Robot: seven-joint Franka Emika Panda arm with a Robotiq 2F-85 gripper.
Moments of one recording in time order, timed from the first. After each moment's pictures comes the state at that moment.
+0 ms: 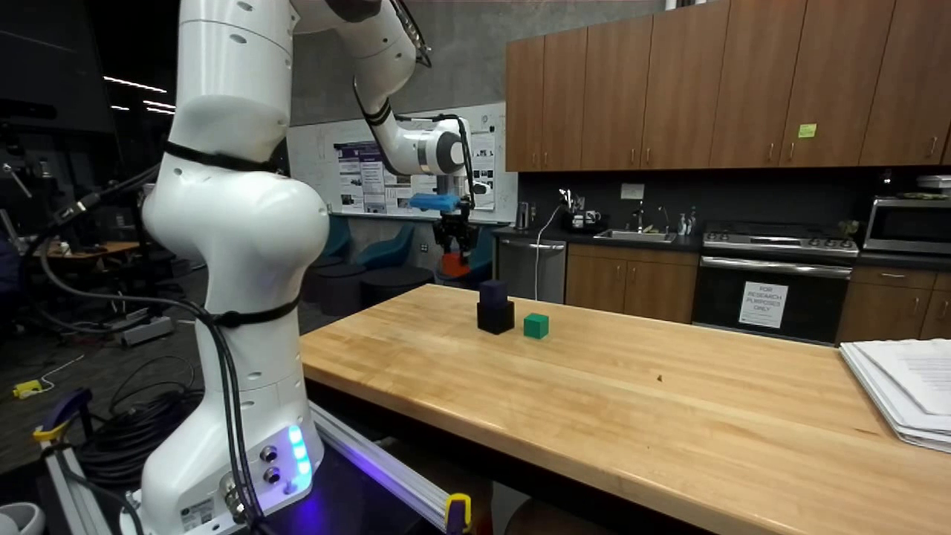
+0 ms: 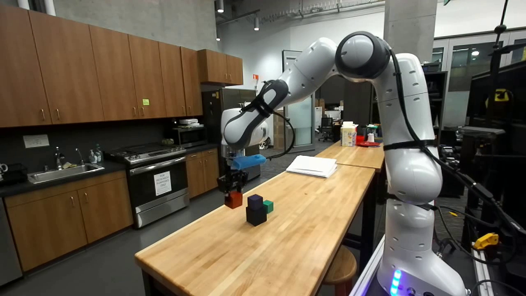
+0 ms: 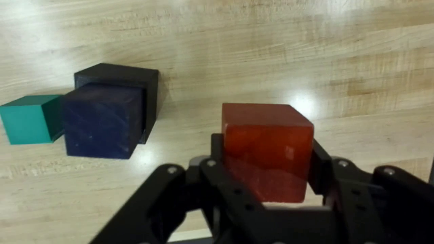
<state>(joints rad) 0.15 0.18 0.07 -2.12 0.01 2.36 0.23</state>
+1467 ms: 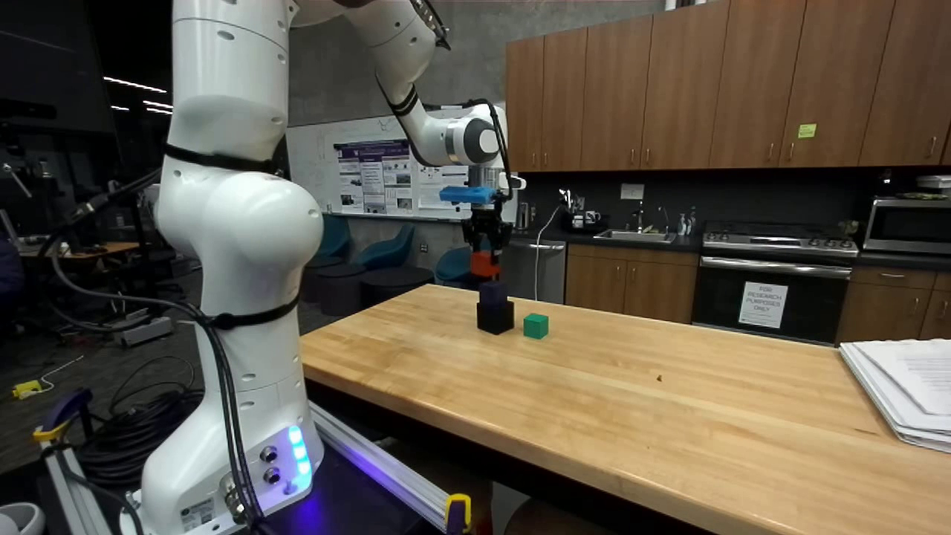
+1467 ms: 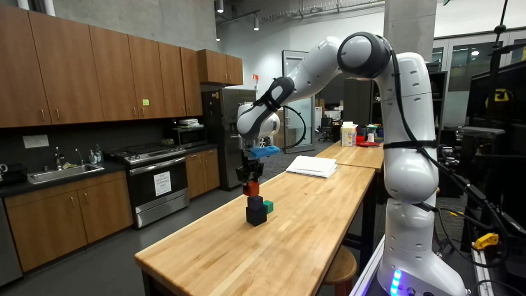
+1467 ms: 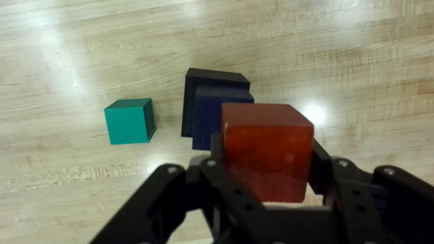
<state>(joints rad) 0.04 0.14 0.02 -2.11 0.02 2.26 0.09</state>
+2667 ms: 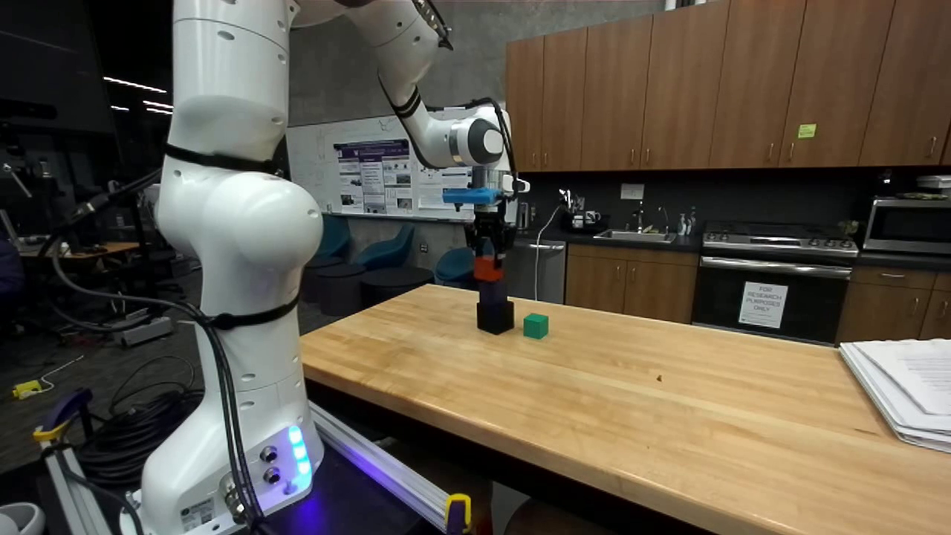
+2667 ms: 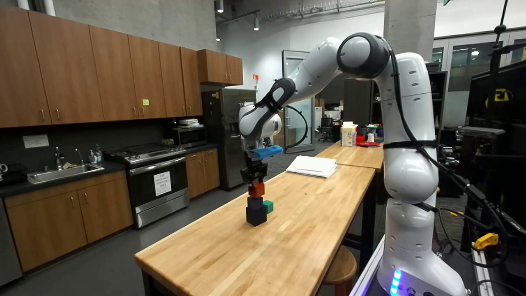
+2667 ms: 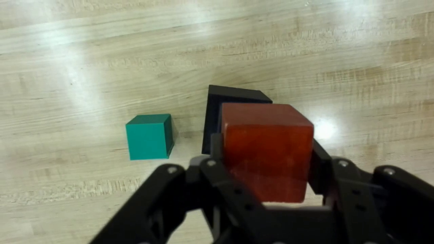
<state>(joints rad) 0.03 0.14 0.01 -2.11 -0.02 2.21 0.08</state>
